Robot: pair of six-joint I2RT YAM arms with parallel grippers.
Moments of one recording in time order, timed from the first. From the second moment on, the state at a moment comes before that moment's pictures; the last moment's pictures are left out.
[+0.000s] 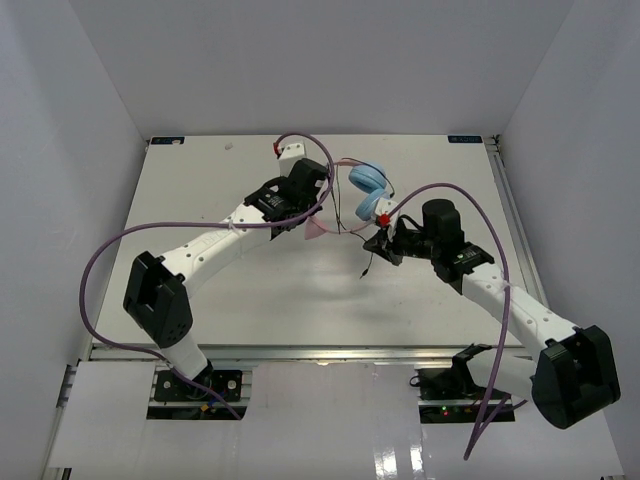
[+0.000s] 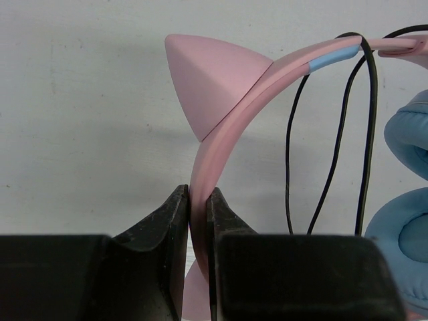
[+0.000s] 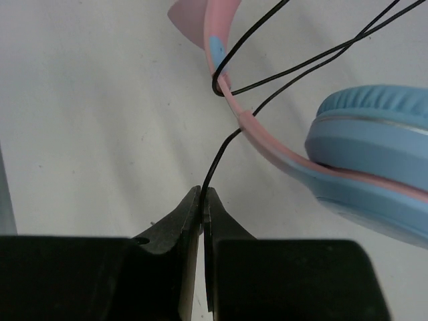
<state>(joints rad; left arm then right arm) -0.74 1.66 1.47 -0.52 -0.54 -0.67 0.46 1.13 0.72 -0.04 -0.67 -0.43</state>
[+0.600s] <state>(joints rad) -0.74 1.78 1.38 -0.50 -0.43 -0.61 0.72 1.16 0.86 -0.29 -0.19 -0.83</state>
